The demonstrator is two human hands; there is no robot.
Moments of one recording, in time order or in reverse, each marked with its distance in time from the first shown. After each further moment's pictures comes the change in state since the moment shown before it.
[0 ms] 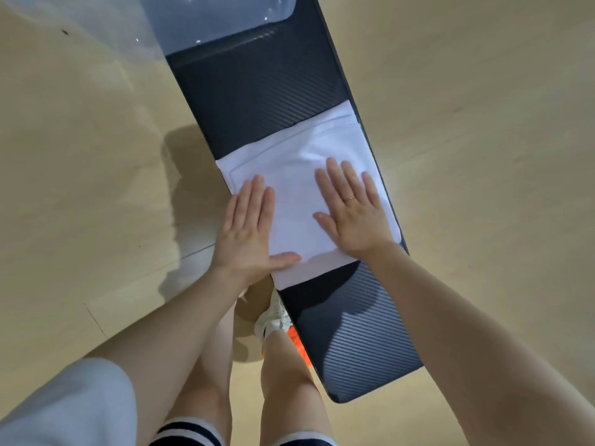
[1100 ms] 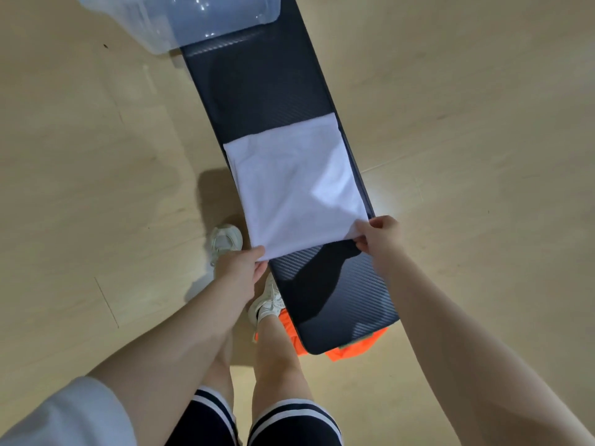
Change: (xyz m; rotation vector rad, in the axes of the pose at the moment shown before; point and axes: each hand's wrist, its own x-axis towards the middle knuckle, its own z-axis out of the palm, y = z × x) left_hand -0.095 0.085 -0.016 -1.765 0.015 -1.412; right_hand -0.112 0.018 -0.037 1.266 -0.092 1.229
